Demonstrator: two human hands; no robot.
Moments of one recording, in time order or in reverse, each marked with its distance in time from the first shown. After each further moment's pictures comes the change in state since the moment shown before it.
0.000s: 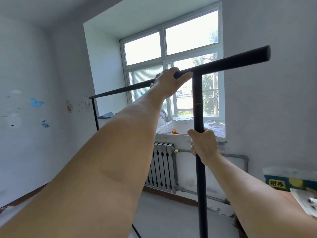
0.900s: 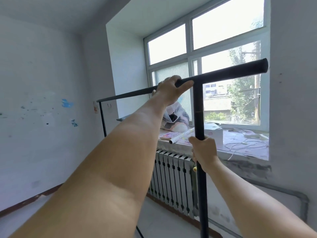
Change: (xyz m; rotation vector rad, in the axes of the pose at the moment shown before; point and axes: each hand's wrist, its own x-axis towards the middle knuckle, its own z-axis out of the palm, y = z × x) left_hand 0.168 -0.106 0.135 0.077 0.012 -0.172; right_hand 0.261 0.097 0.016 0.051 -0.168 0.038
